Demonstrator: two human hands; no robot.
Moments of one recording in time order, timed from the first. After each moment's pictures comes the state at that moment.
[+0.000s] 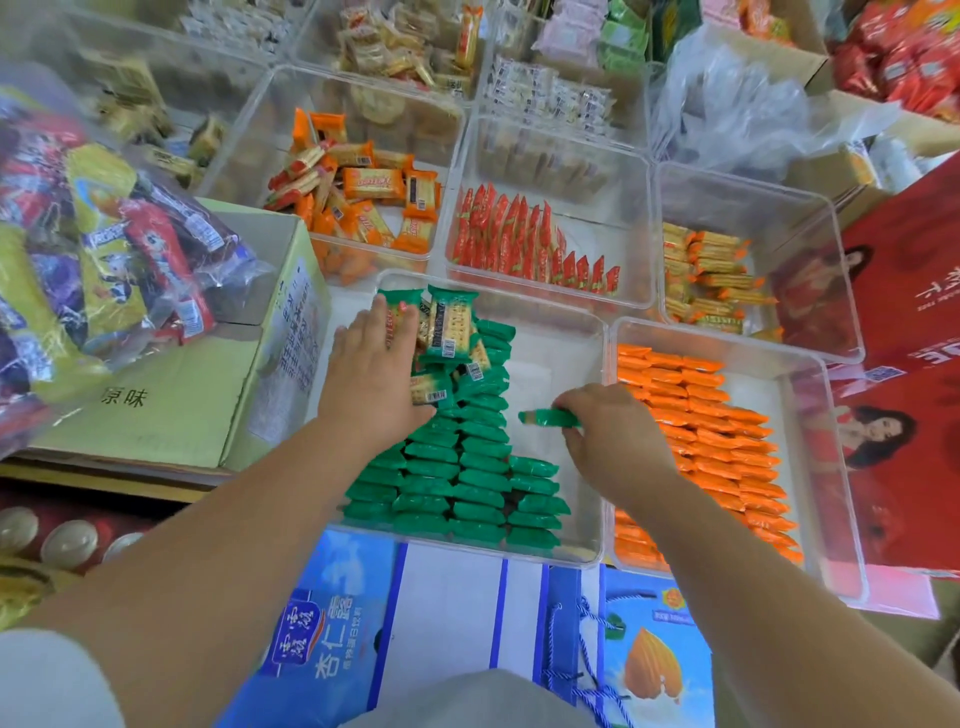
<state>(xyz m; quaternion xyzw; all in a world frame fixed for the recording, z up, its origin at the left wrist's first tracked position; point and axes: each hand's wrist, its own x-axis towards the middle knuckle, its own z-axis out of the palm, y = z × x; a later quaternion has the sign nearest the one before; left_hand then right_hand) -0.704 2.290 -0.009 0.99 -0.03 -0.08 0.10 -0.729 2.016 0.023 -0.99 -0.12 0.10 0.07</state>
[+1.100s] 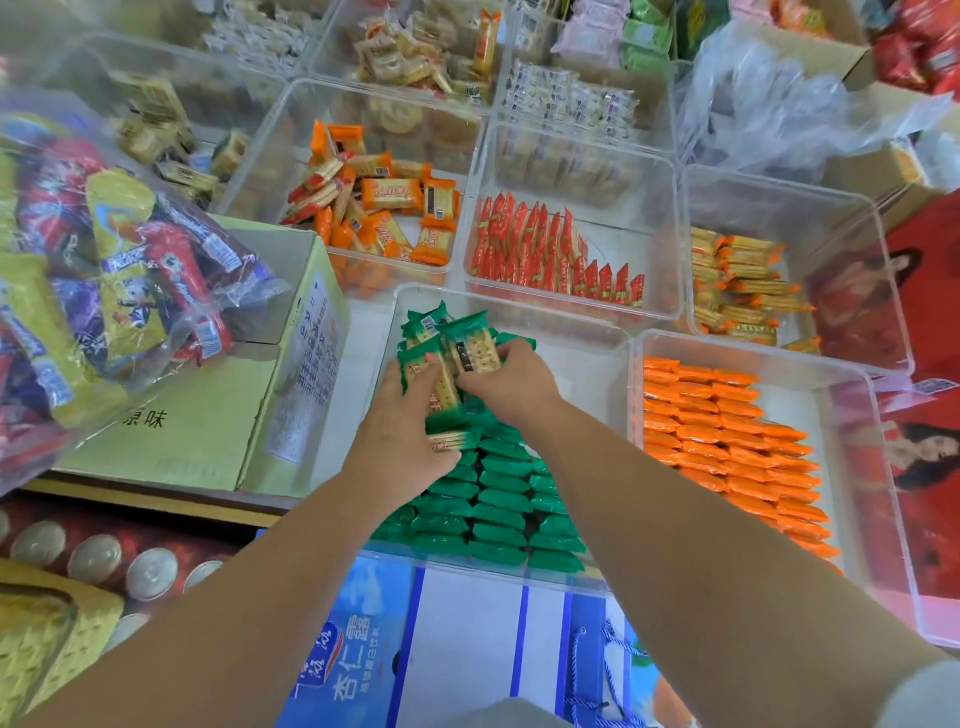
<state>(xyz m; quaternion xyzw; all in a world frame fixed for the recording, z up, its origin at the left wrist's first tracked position) -0.734 2.285 -0.023 0.93 0.05 -0.12 0.35 -0.656 2.135 0.001 -0.87 0.13 0.24 0.40</state>
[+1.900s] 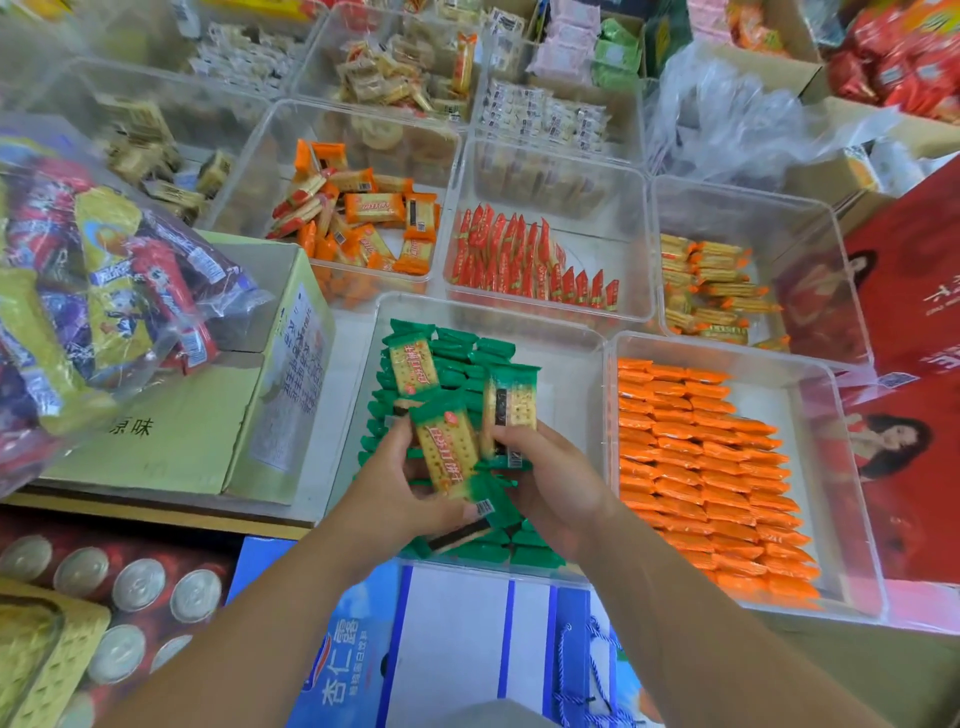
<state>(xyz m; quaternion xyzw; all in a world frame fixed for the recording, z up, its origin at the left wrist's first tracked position) -0.789 2.271 0.006 0.66 0.08 -0.22 0.72 -0.757 2.082 0.031 -0.53 0.18 0.32 0.76</state>
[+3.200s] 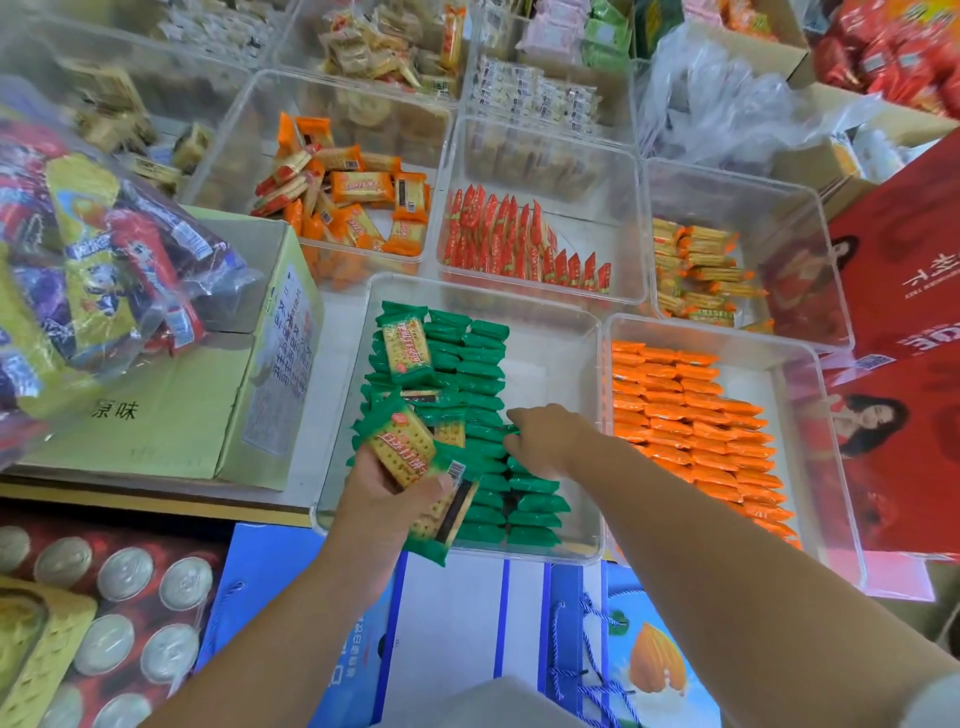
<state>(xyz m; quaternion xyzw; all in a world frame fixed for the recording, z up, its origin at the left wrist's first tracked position) -0.816 2.260 -0.022 0.54 0.27 -0.14 0.79 -0.700 2.054 -0.027 -0.92 -0.12 0.37 -0.02</state>
